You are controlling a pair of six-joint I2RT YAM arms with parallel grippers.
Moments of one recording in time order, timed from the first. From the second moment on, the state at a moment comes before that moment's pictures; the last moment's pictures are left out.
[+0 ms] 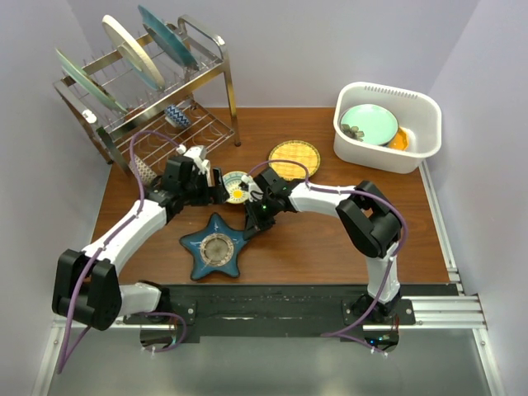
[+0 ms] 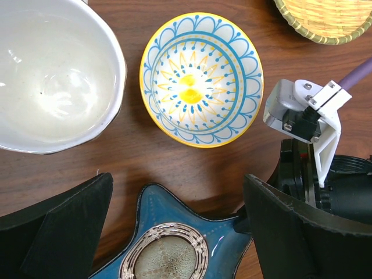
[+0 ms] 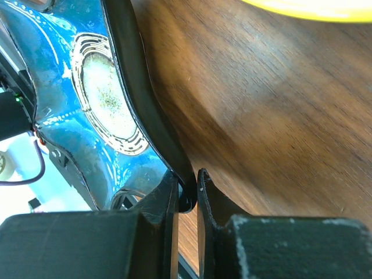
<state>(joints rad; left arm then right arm) -0.31 1.27 0.83 -0.31 0.12 -0.38 0.78 1.99 1.27 -0.34 -0.53 0.43</state>
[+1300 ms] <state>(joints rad) -0.30 1.34 0.79 -0.22 0.21 -0.41 0.74 1.76 1.14 -0.43 -0.58 0.35</state>
